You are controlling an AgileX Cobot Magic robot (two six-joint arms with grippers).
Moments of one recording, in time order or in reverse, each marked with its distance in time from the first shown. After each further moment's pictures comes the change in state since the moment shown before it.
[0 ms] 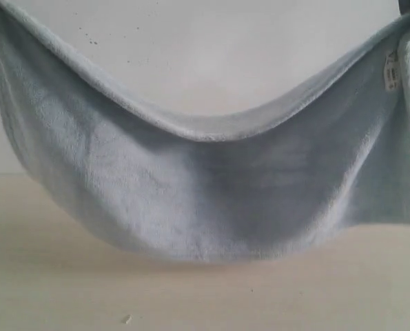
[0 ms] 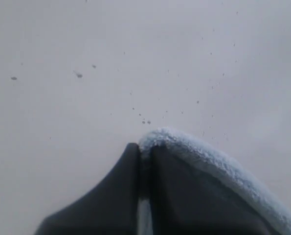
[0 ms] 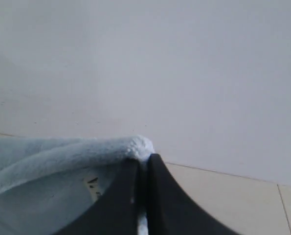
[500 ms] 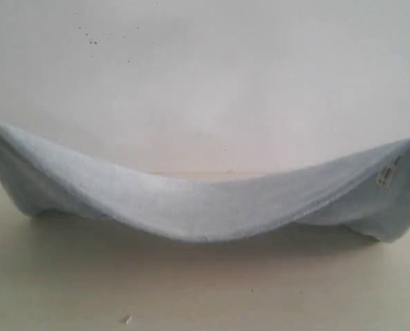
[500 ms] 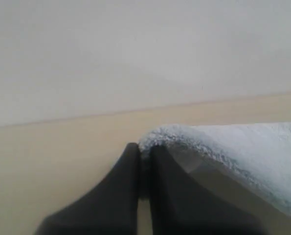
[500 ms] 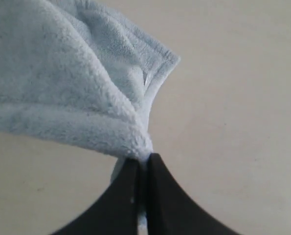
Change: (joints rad) left arm 0.000 -0.126 0.396 0.076 0.127 -0.007; right arm 0.000 0.048 0.080 -0.125 0.517 -0.023
